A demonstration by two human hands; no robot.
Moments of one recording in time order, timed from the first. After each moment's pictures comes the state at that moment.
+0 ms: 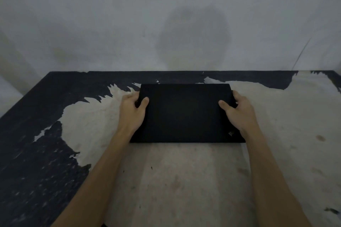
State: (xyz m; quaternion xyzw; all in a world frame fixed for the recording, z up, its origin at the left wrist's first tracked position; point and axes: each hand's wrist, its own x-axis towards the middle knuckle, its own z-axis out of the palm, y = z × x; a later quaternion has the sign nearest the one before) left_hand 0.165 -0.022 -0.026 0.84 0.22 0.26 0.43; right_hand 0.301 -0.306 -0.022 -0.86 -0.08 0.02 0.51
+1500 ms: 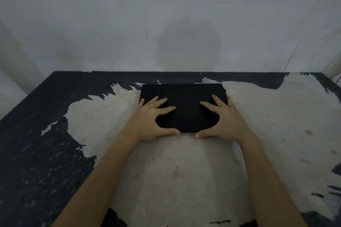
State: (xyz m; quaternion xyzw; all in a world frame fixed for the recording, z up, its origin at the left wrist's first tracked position) left_hand 0.141 -0.051 -0.016 0.98 0.01 0.05 0.19; right_hand 0.262 -0.310 -0.013 -0.93 -0.28 0.12 0.21
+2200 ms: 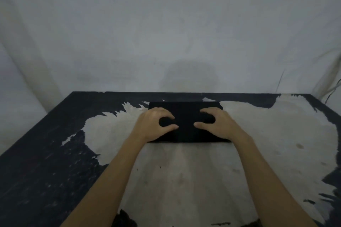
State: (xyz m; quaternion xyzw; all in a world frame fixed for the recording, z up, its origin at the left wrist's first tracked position) left_hand 0.132 -0.051 0.019 0.96 0.00 0.23 0.16; right_hand 0.261 -0.291 0.022 -0.91 -0.29 0.05 0.30
